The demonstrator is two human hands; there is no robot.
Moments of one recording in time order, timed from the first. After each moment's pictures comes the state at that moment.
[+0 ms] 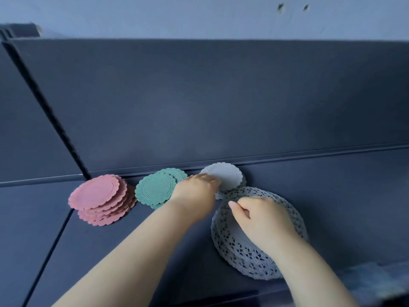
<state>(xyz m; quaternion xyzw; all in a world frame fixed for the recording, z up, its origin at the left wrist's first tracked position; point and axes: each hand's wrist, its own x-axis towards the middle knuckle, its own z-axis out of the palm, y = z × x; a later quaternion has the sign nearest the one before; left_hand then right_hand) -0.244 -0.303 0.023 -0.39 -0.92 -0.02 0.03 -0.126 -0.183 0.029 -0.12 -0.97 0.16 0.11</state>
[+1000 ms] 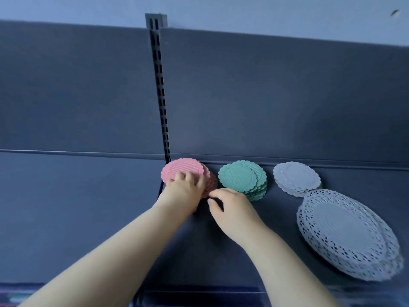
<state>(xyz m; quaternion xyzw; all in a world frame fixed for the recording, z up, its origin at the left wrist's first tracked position) -0.285 -0.509 -0.005 -0.25 -0.96 0.14 0.03 -0.205 -0.390 0.006 -0.01 -0.95 0.31 0.08</state>
